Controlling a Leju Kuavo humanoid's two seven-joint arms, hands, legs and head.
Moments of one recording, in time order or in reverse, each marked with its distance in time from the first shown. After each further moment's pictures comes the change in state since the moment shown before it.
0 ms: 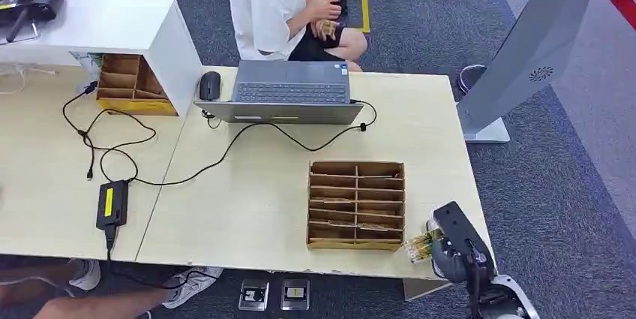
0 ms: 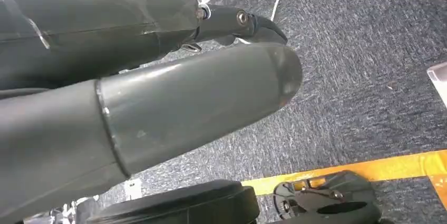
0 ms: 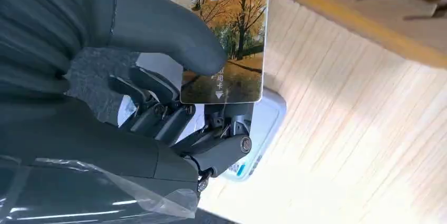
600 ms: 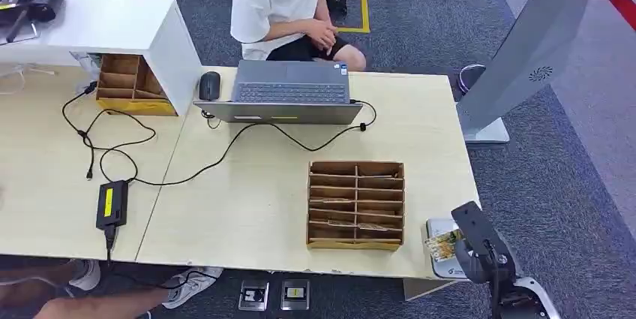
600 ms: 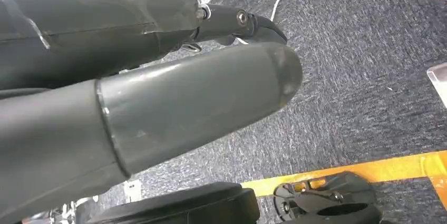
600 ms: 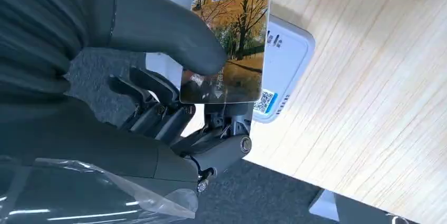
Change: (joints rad) left arm 0.000 0.002 0.000 0.000 -0.003 -0.005 0.000; right arm 0.056 -0.019 -0.109 -0.053 0.108 0.053 0.063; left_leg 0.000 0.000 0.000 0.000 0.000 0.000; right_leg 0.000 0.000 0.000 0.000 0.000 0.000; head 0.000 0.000
